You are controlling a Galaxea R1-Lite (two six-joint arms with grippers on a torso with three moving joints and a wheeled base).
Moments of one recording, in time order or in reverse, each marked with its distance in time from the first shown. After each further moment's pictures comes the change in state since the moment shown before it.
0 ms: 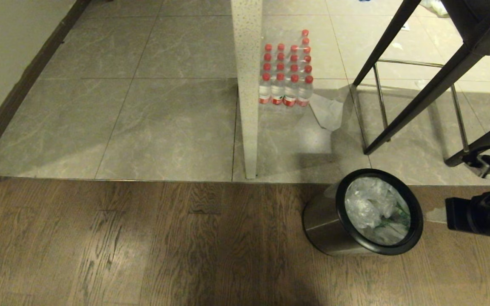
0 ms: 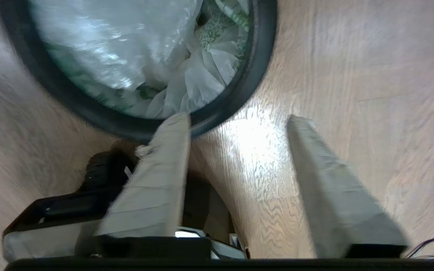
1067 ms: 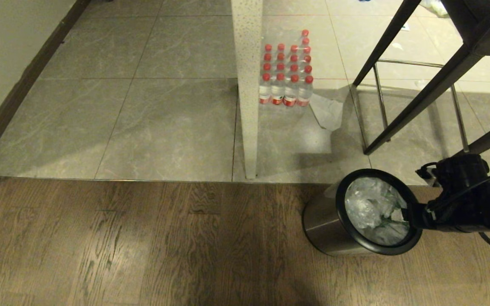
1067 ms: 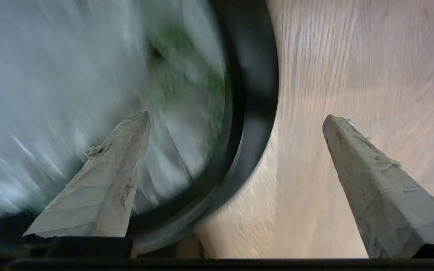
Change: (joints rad) left arm 0.000 0.000 0.000 0.000 0.000 0.000; right arm -0.034 0.369 0.022 -0.356 -0.069 -0.102
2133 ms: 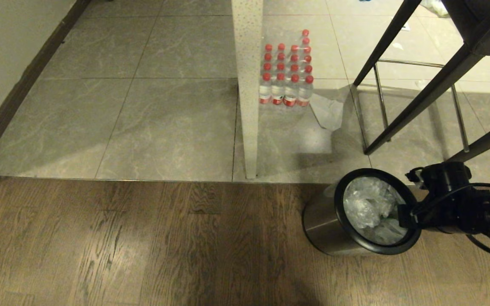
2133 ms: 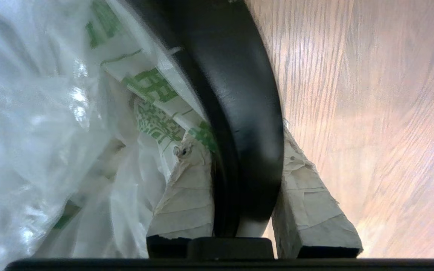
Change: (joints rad) left arm 0.000 0.000 0.000 0.001 0.000 0.000; right arm 0.025 0.111 0.006 -0.179 -0.083 -0.027
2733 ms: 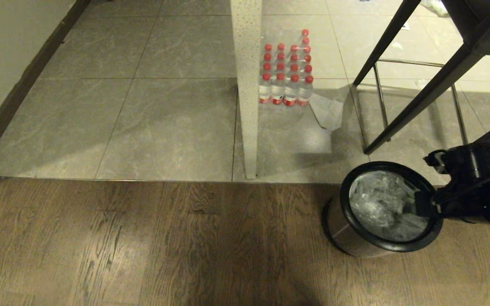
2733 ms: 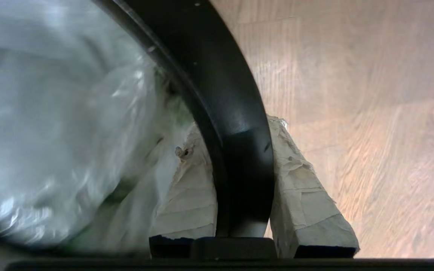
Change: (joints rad) left arm 0.000 0.000 0.000 -0.001 0.000 0.000; right arm 0.007 -0.212 -0.010 0.127 -0.065 -0.011
